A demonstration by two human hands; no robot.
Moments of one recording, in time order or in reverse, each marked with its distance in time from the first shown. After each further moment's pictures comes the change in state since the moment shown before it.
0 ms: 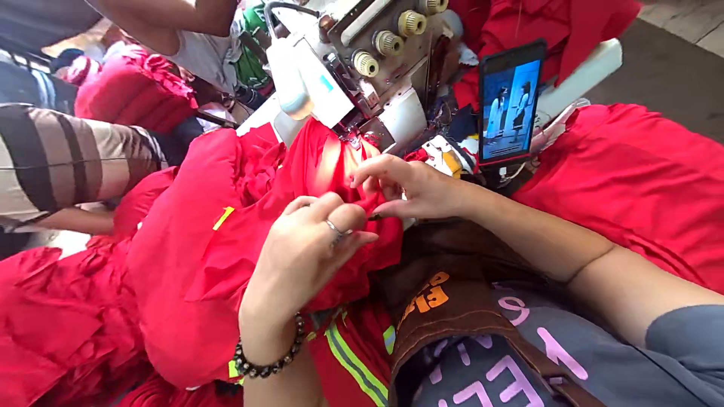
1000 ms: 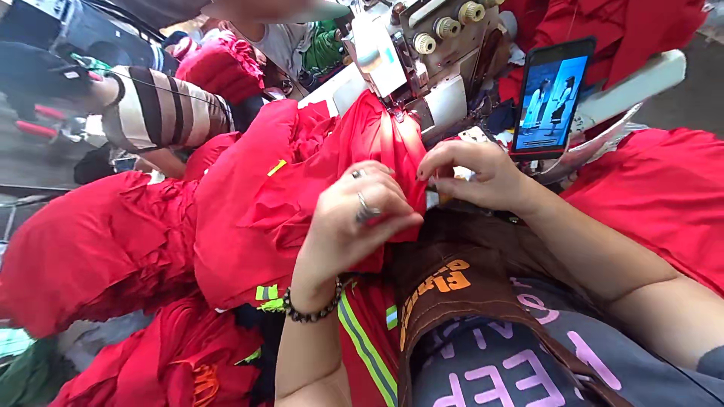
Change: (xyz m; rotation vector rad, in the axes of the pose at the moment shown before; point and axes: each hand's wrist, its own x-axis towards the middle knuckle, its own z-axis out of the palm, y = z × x) left_hand -0.019 0.052 -0.005 -0.396 0.235 0.093; right_hand -0.026 -0.045 -0.007 -0.050 0.042 -0.167
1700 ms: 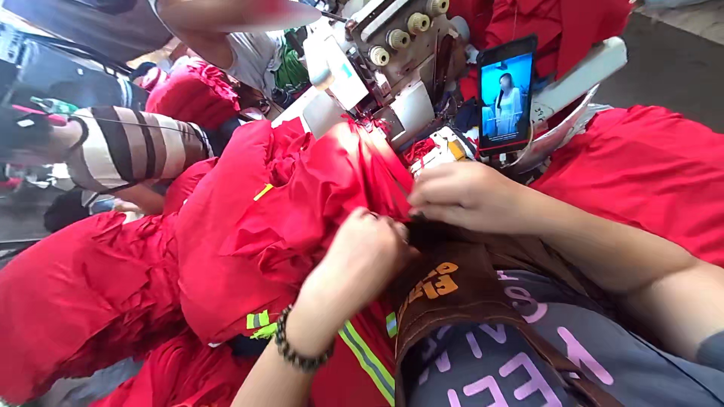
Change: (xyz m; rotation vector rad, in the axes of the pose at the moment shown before) left_hand -0.007 0.010 0.045 0.628 -0.563 -0.133; right_hand -0.012 -0.049 -0.011 -0.227 -0.114 0.094
